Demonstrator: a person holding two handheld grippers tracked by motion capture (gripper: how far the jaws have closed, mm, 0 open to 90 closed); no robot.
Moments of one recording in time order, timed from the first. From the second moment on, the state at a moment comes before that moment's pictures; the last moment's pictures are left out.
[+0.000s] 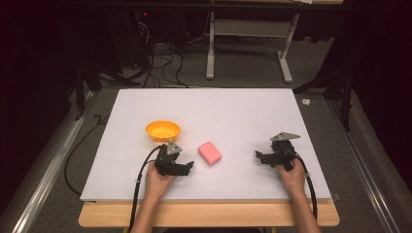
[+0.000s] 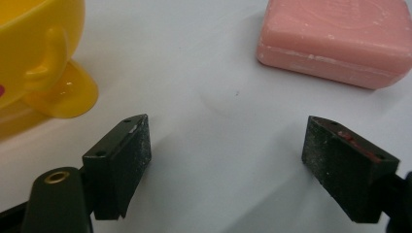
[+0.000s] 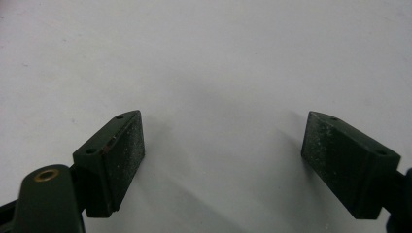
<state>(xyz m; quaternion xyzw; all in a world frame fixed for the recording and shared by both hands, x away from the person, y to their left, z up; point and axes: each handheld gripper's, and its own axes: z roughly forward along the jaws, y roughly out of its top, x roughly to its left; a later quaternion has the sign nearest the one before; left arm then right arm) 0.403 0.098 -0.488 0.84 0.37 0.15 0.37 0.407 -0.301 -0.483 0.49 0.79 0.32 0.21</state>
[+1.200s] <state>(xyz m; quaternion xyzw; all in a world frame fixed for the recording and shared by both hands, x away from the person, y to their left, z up) 0.402 0.097 -0.487 0.84 0.36 0.16 0.37 0.407 -0.301 -0.483 0.49 0.79 0.32 0.21</state>
